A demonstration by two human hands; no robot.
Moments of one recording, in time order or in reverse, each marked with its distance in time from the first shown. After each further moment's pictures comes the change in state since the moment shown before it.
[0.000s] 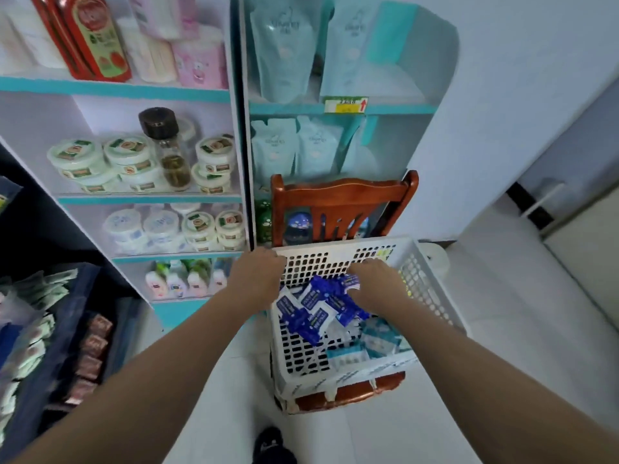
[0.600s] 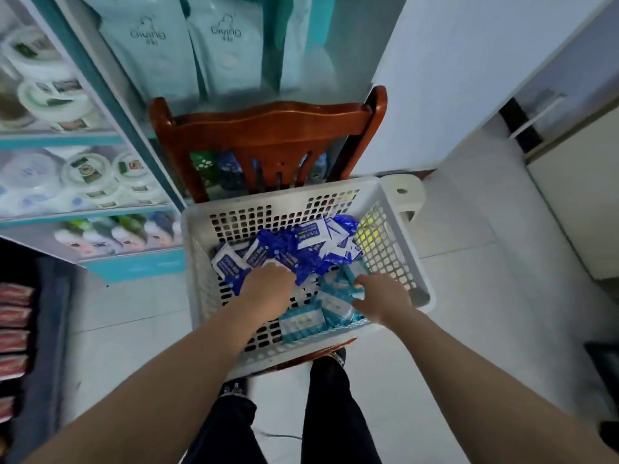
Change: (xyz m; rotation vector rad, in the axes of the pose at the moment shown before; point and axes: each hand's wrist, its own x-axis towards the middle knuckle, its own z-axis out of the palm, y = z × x) left_hand 0.099 0.145 0.132 -0.192 -0.443 0.214; right_hand 0.025 0.151 0.111 0.090 -0.314 0.215
